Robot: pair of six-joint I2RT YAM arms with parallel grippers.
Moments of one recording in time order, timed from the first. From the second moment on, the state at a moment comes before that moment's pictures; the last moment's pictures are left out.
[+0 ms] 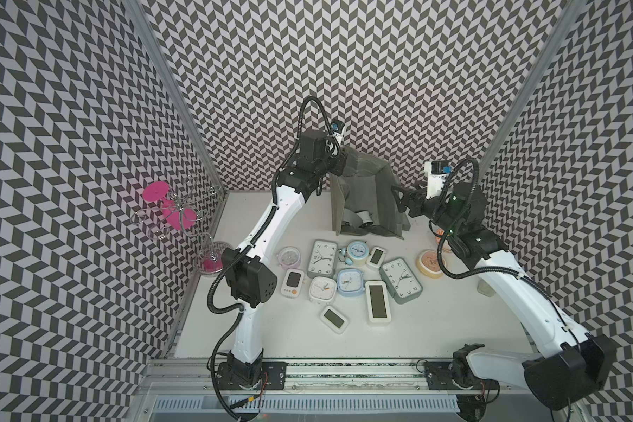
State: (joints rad) left arm -0.46 2.06 2.29 -0.46 0.05 0.12; right arm 0.32 1.26 1.21 -0.09 -0.16 0.21
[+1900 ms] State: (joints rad) left arm -0.63 1.49 1.41 -0.19 -0.07 -0.21; right arm 0.31 1.63 1.47 -0.17 -0.23 0.22
